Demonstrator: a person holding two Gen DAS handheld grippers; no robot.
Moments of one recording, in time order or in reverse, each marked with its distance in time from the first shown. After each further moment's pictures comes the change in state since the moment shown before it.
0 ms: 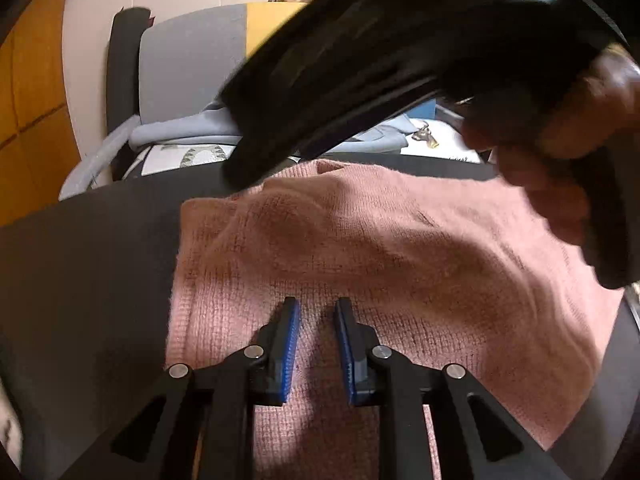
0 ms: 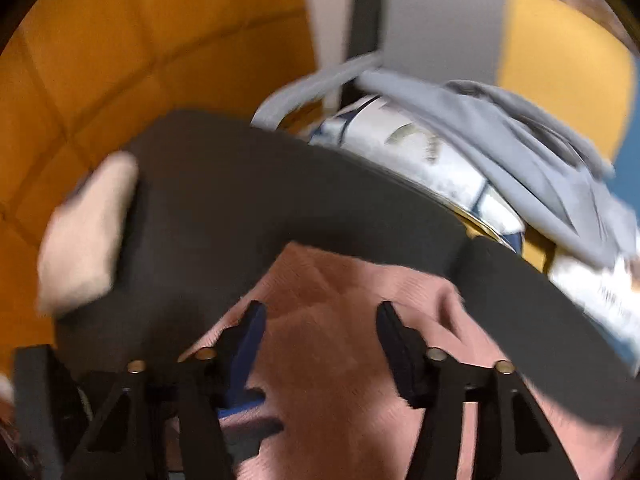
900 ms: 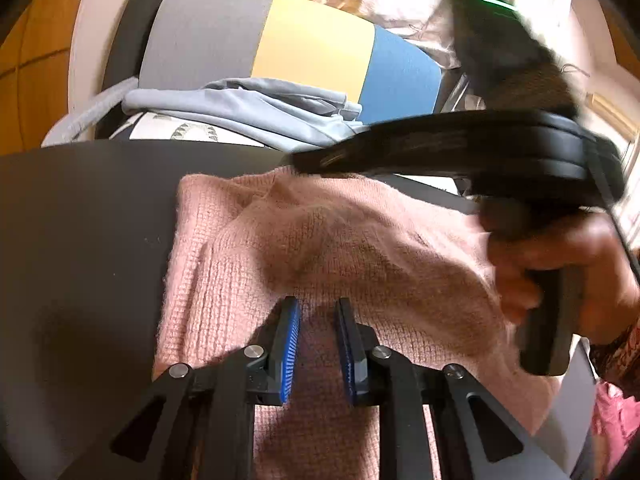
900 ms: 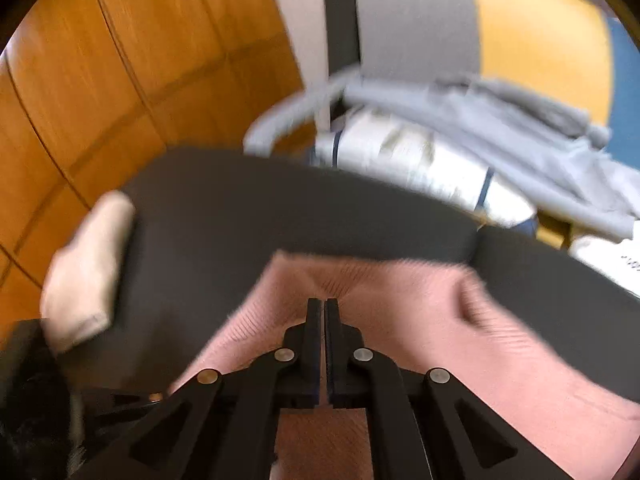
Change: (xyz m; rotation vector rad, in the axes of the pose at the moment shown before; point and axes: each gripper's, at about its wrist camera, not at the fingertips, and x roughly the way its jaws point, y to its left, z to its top) left arm 0.002 0.035 -0.005 -0.181 -0.008 -0.169; right arm -0.021 -0.036 -0.050 0.200 -0.259 0.061
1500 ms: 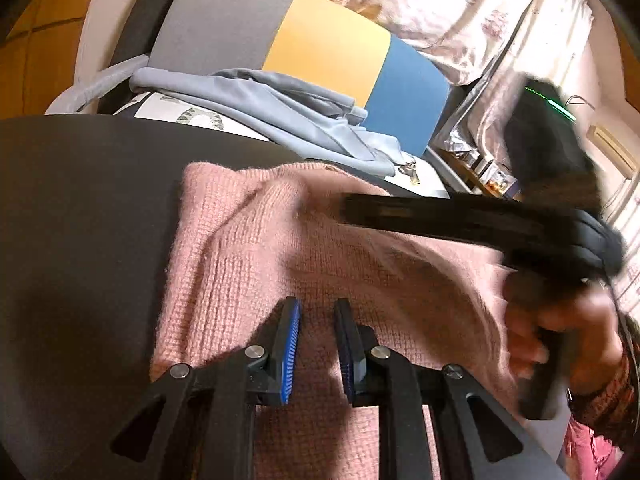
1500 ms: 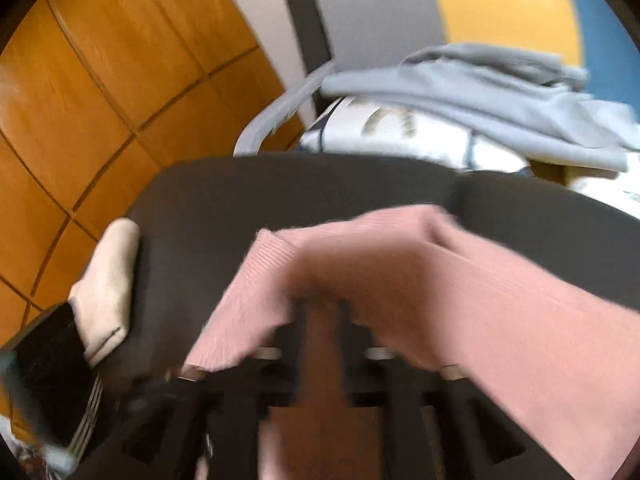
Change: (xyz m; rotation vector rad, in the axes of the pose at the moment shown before) left arm -0.001 0.017 0.012 -0.106 0.023 -0.029; right arm -0.015 -0.018 -0.027 0.175 -0.001 0.042
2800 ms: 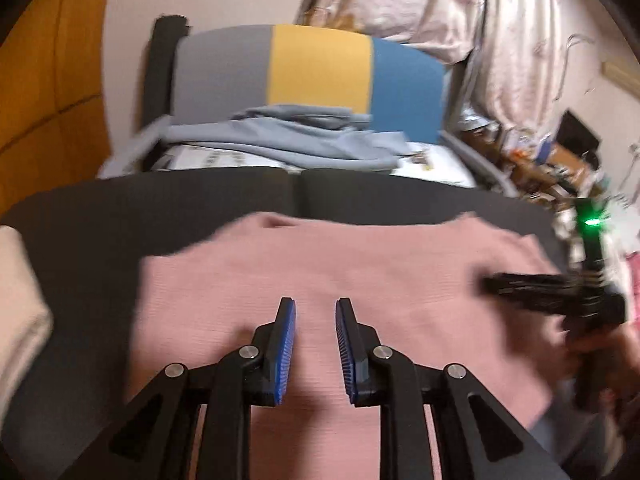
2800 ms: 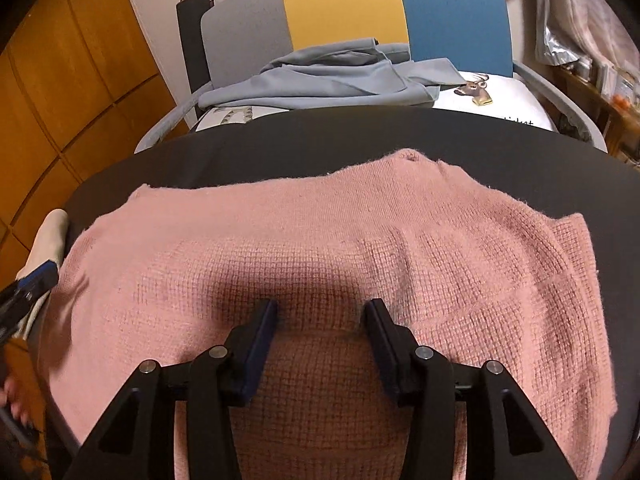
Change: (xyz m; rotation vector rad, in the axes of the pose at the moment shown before) left arm -0.077 -0.115 -0.071 0.196 -0.077 0.209; right arm -0.130 -0.084 -0.133 0.134 -0.005 -0.359
